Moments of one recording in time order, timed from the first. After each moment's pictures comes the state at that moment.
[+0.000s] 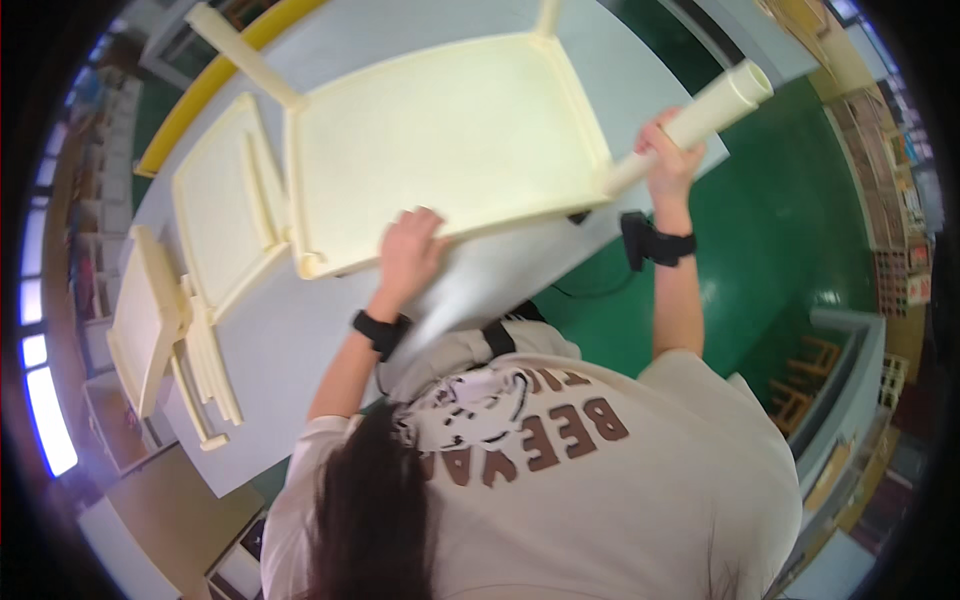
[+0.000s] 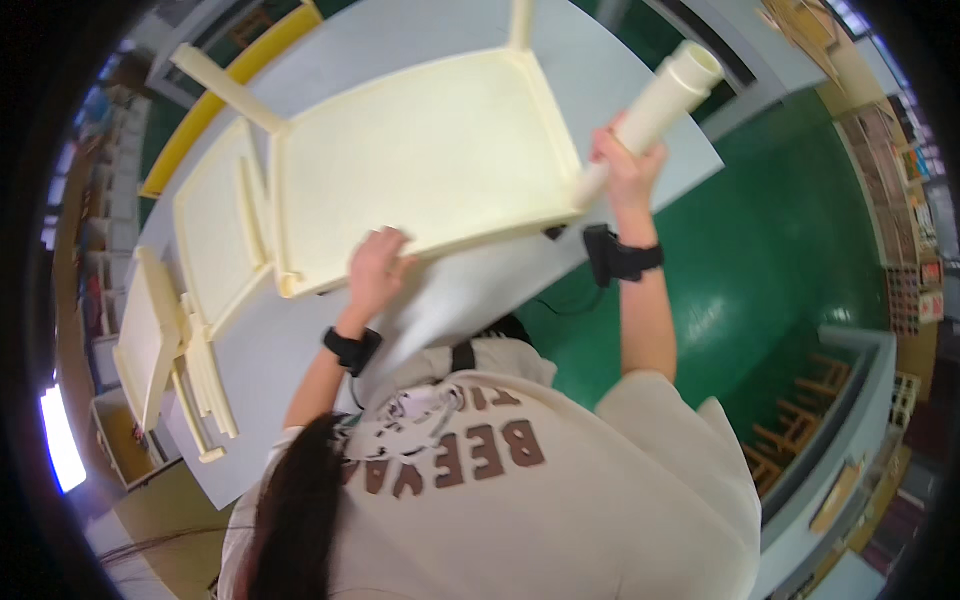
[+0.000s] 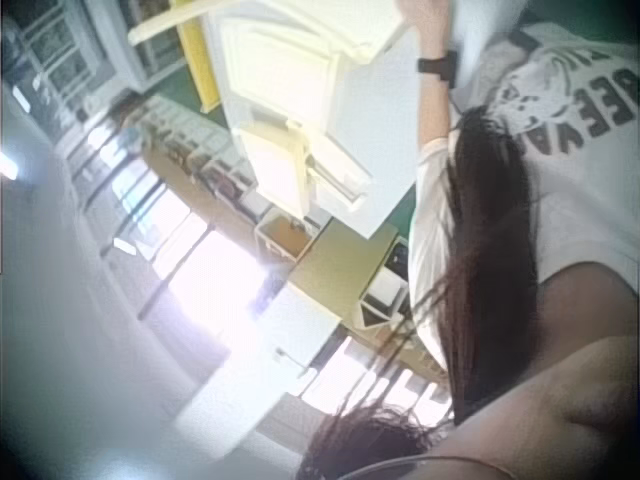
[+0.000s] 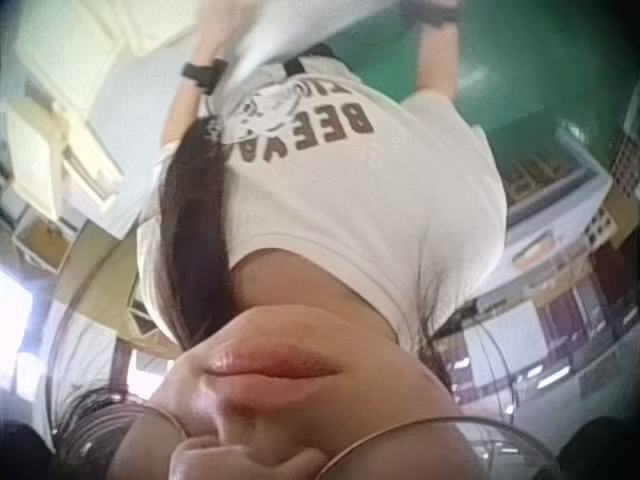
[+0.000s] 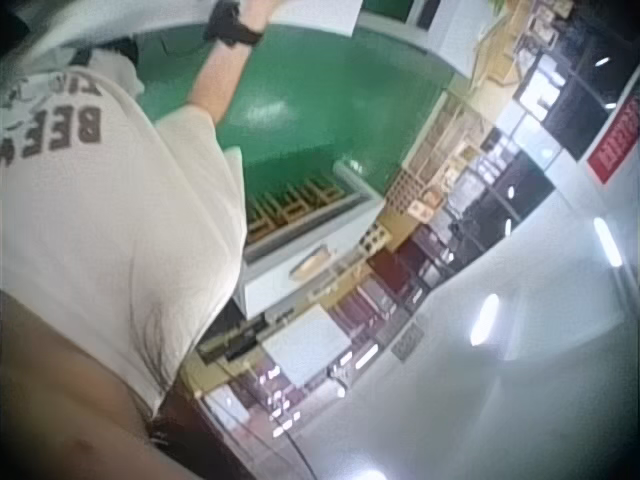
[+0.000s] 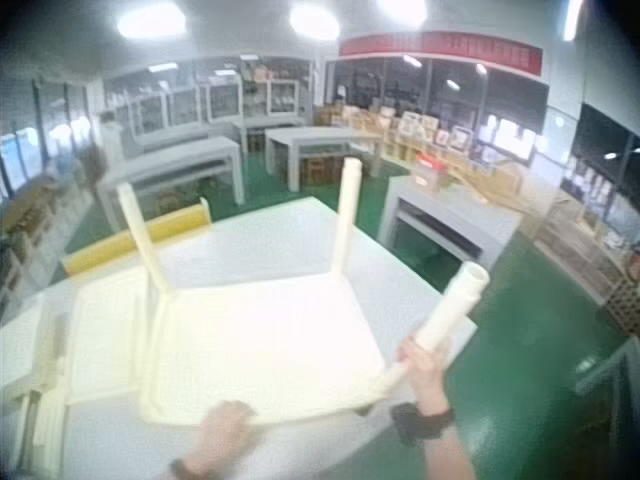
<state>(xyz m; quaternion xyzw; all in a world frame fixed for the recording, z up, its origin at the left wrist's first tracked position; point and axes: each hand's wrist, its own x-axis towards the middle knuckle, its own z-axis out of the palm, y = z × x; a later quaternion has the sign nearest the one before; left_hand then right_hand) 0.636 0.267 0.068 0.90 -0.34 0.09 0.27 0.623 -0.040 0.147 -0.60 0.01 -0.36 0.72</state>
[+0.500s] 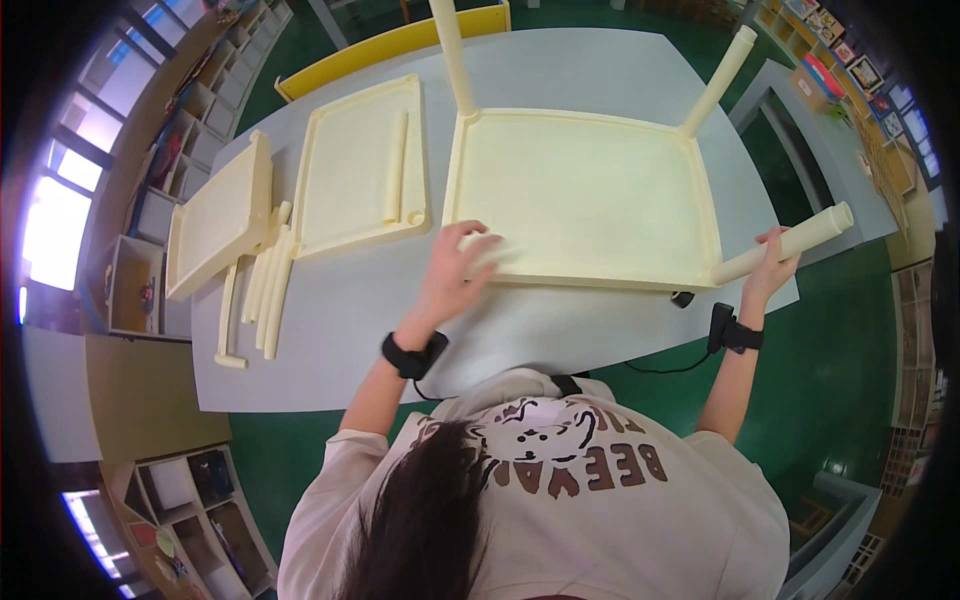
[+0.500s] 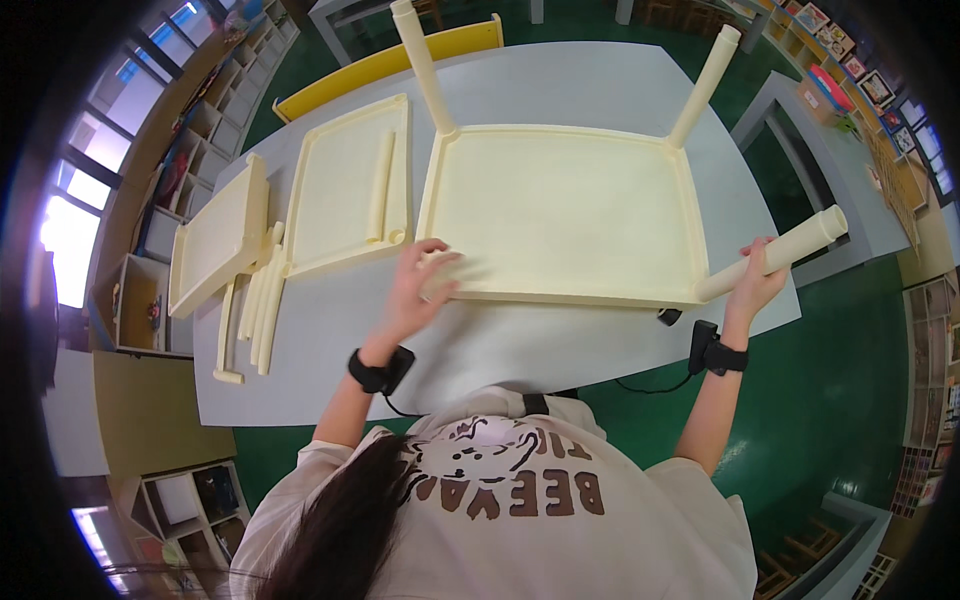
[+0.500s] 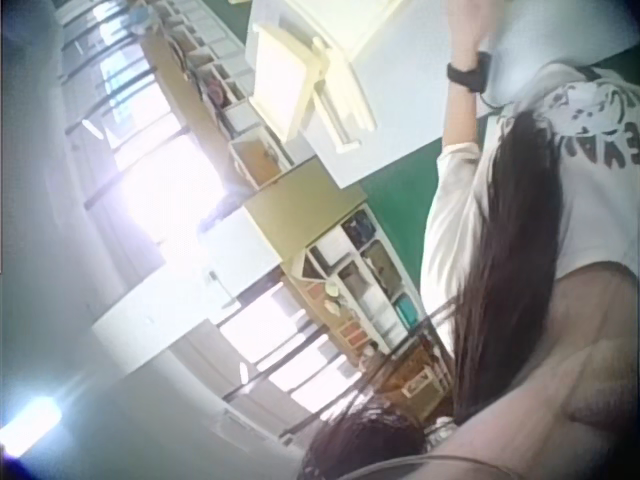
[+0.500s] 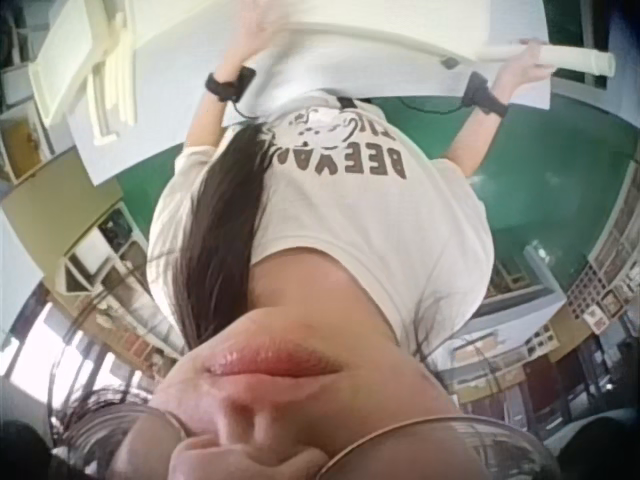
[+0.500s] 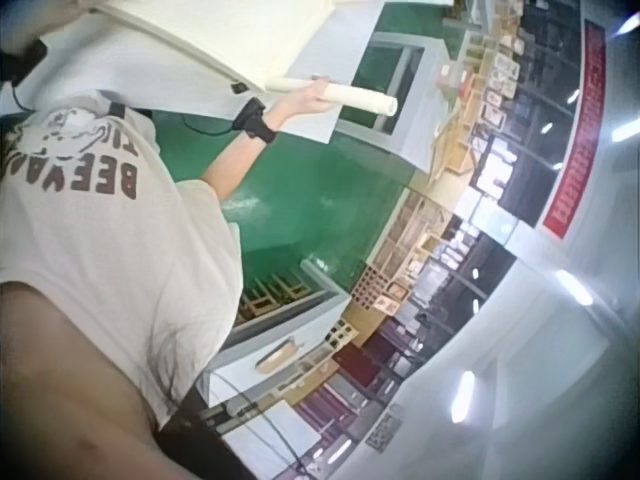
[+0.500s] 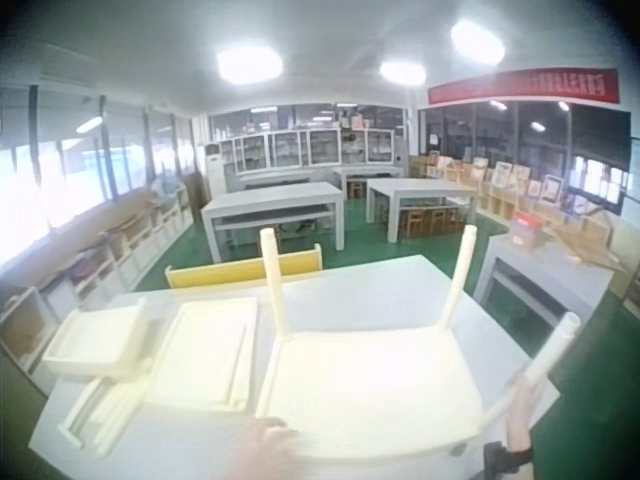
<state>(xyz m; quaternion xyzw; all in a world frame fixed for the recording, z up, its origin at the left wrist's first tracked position) 0.617 0.347 0.122 0.89 -0.25 0.17 0.35 0.644 -0.062 0.143 -0.67 0.09 -0.44 0.60</state>
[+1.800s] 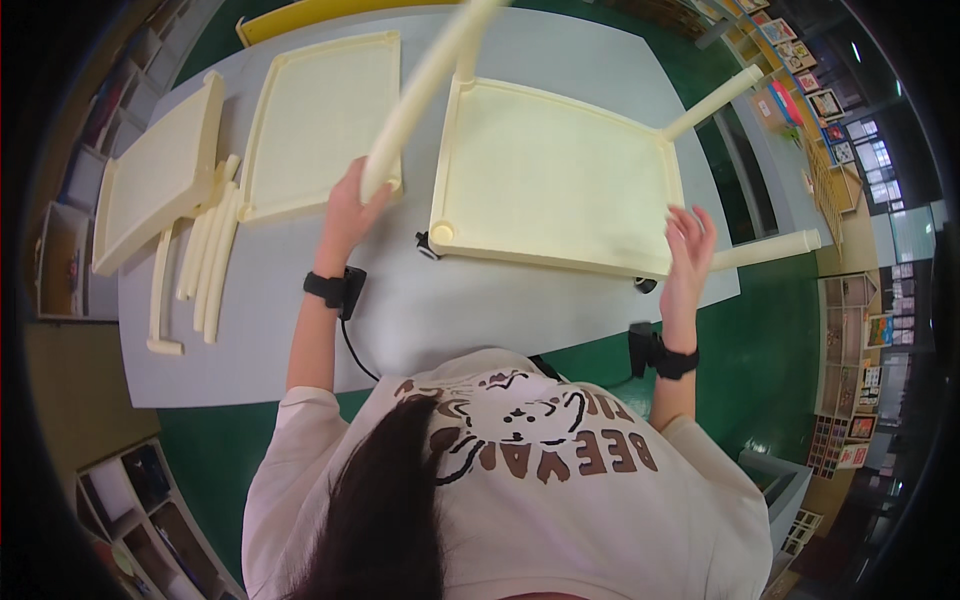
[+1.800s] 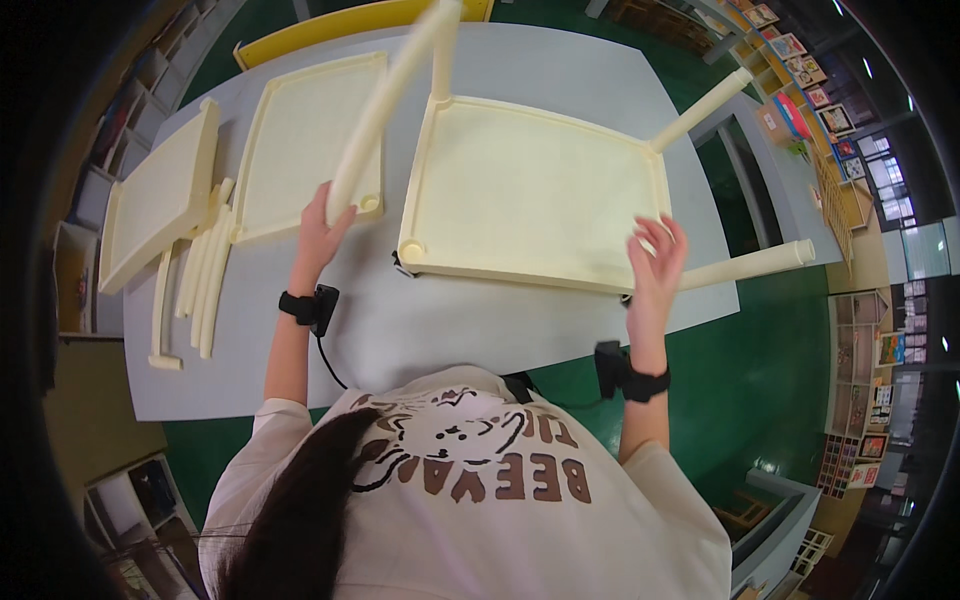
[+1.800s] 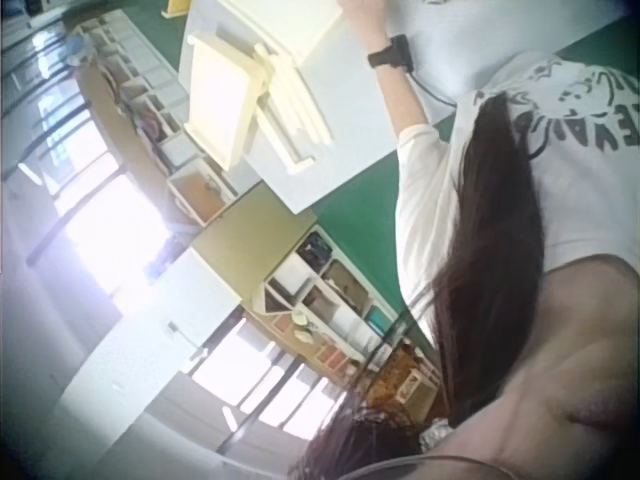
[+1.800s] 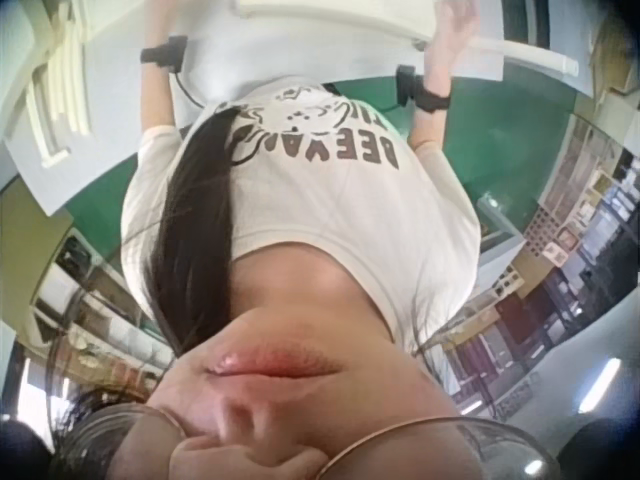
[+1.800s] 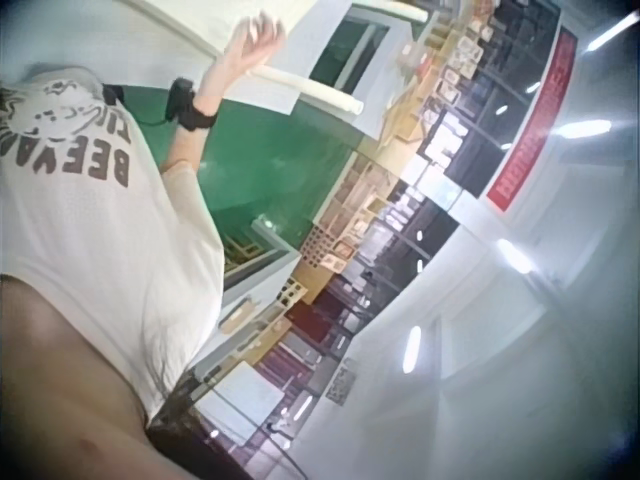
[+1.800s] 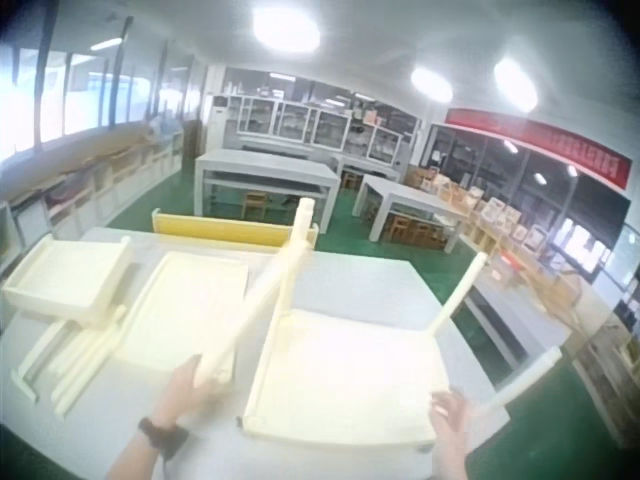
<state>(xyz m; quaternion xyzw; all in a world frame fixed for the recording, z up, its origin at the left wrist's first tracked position) 0.670 0.455 0.086 0.84 -0.10 0.25 0.46 0.609 0.088 0.180 -0.74 -0.01 -0.22 0.63</state>
